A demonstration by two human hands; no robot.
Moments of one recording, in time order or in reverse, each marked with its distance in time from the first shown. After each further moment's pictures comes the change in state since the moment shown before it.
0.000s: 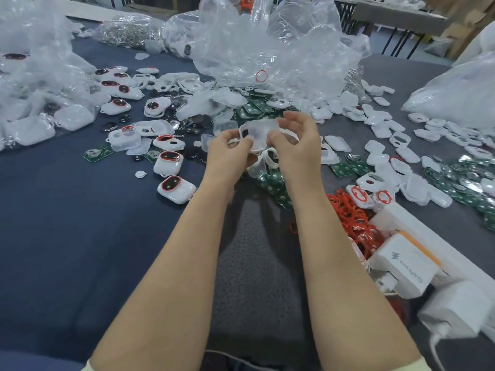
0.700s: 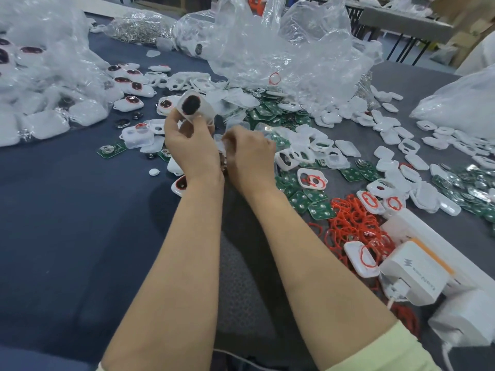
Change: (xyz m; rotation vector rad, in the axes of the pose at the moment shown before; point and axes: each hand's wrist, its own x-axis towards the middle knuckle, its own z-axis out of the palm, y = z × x) left_hand 0.008 0.027 -0.032 -0.455 0.540 0.263; right_hand -0.018 0.004 0.074 -0.849 -0.243 -0.364
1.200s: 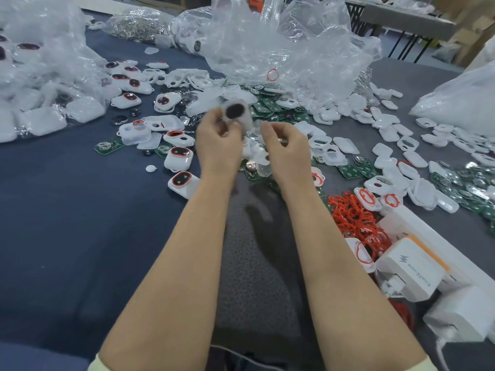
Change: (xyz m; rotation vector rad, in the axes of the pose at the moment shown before) left_hand -0.017 -0.013 0.003 0.468 -0.385 0.031; right_hand -0.008 0.036 -0.035 0.634 0.150 0.307
